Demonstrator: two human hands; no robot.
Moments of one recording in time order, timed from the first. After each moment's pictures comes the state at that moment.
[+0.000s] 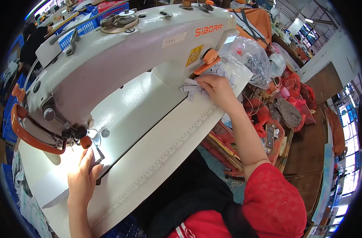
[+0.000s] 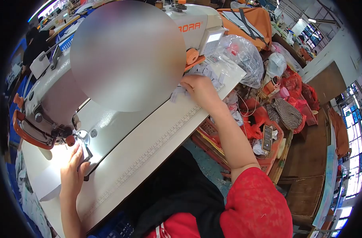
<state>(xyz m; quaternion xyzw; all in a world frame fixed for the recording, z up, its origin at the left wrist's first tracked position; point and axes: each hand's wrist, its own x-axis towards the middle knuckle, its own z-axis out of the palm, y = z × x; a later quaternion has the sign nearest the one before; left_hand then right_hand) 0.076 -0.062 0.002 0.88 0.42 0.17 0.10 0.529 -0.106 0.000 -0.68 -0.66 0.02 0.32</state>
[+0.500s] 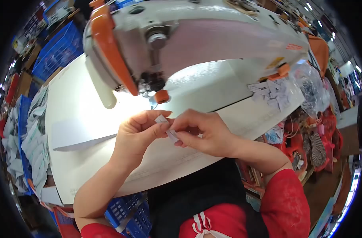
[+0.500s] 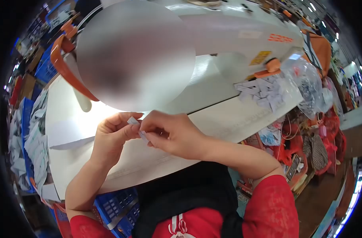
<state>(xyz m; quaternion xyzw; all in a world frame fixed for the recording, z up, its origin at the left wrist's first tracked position) 0.112 -0.078 0.020 0.49 0.39 0.38 0.68 0.319 -0.107 0.012 -0.37 -0.67 0.51 0.40</state>
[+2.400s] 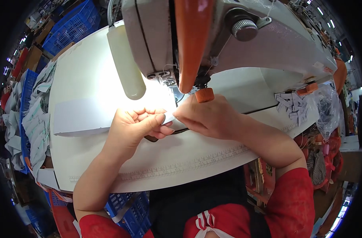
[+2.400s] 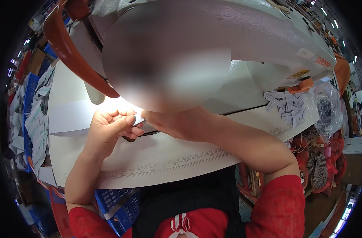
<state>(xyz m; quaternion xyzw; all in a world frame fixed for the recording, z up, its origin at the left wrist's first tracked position) 0.066 -0.065 0.015 0.44 0.46 0.35 0.68 0.297 -0.037 -0.016 -0.24 -0.89 0.14 0.35</state>
